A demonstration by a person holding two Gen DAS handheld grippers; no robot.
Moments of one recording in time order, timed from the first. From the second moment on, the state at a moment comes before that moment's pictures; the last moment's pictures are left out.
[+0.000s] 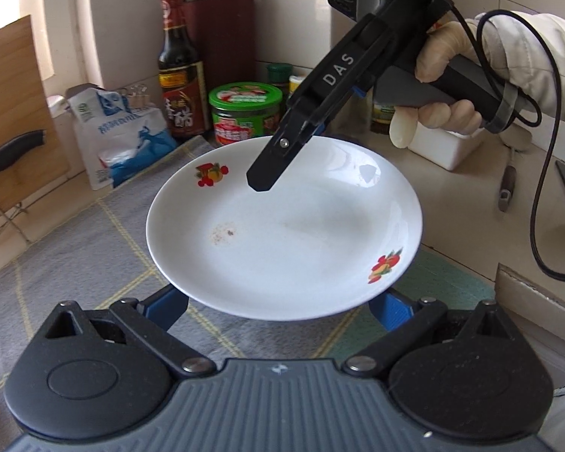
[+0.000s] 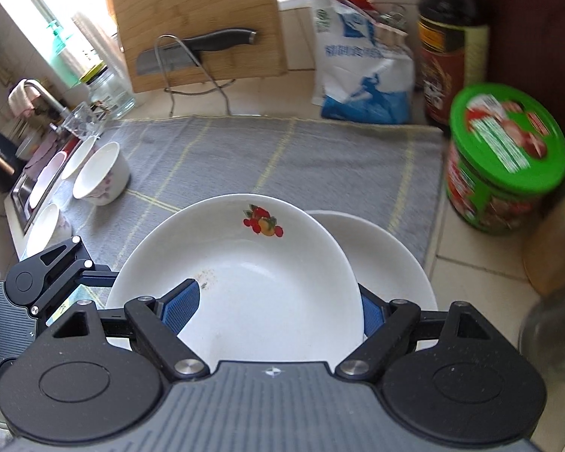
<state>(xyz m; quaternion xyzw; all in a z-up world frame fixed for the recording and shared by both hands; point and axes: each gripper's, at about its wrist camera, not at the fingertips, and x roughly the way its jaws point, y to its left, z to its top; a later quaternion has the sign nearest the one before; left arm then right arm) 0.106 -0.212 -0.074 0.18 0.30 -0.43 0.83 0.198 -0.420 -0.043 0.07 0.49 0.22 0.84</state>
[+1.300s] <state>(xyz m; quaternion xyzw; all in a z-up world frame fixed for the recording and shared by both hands) 0.125 -0.228 -0.084 0.20 0.30 -0.46 0.81 0.178 -0.452 -0.057 0.10 0.48 0.17 0.85</state>
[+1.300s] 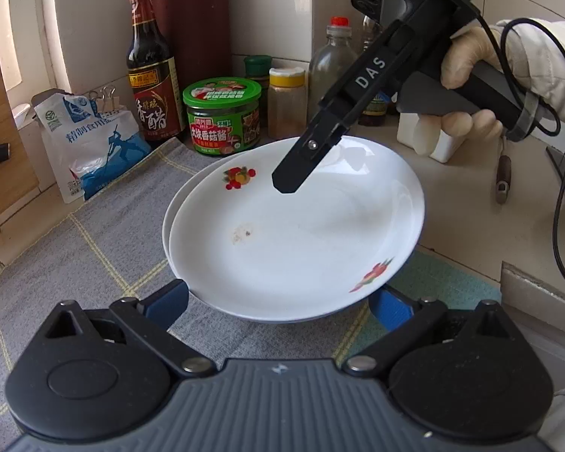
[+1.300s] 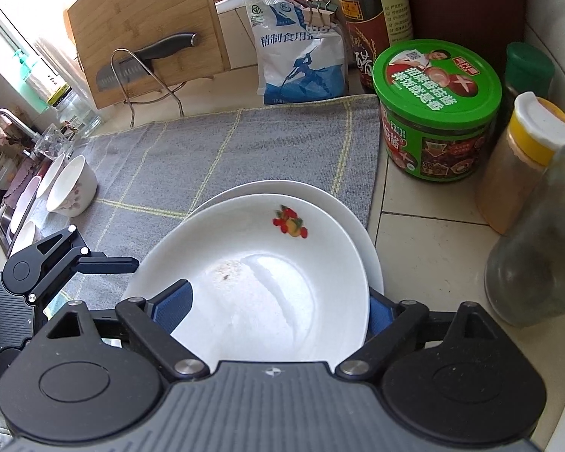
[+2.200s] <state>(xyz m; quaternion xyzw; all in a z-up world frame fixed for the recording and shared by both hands) 0.118 -0.208 -0.078 0.18 0.29 -0.46 0.82 0.160 -0.441 -0.055 0.07 0.48 0.10 0.87</state>
